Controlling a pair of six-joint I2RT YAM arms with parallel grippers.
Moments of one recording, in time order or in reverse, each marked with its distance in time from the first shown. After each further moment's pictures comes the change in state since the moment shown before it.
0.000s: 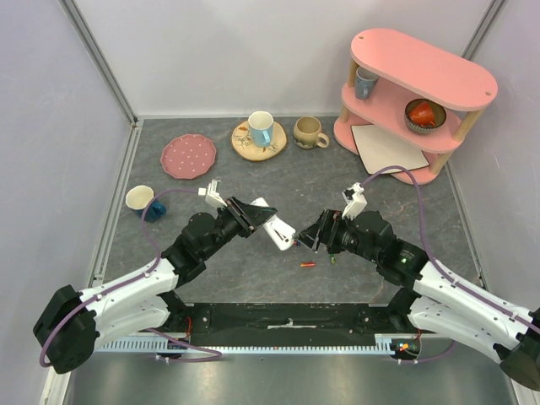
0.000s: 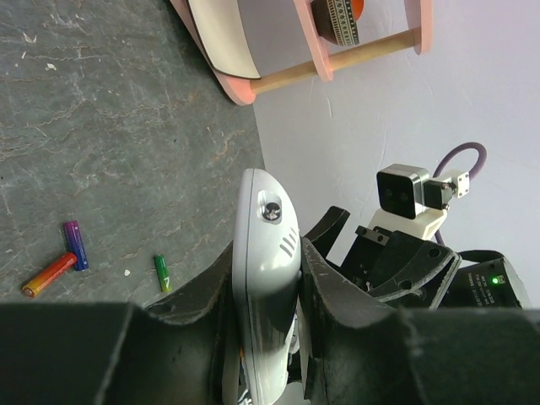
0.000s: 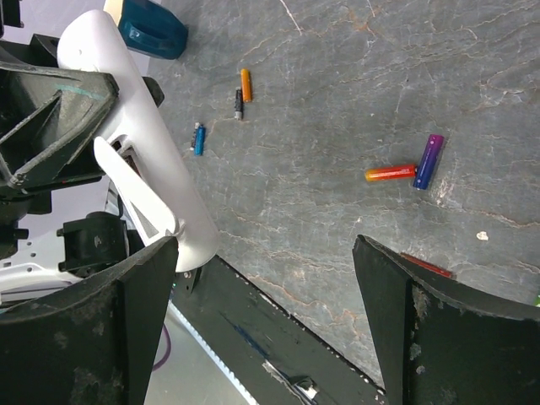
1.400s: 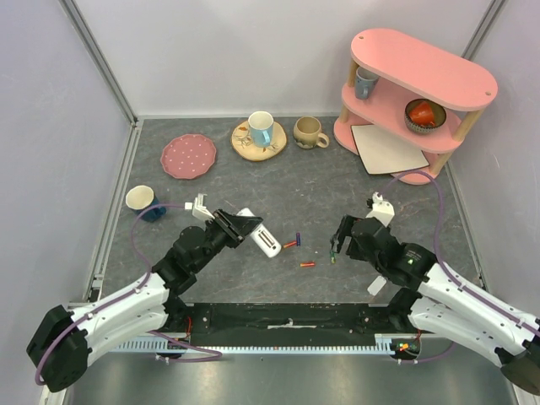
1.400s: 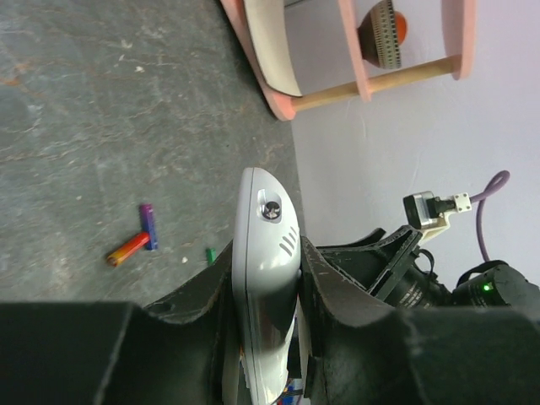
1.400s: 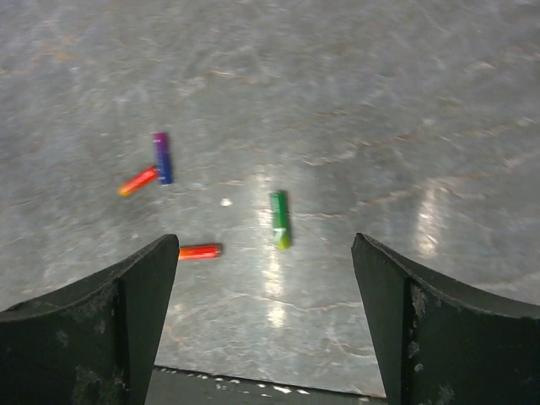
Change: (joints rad) left arm 0.031 -0.163 -0.140 -0.059 -0.066 -0.004; right arm -0.012 -0.027 0.038 -0.451 0.421 -0.014
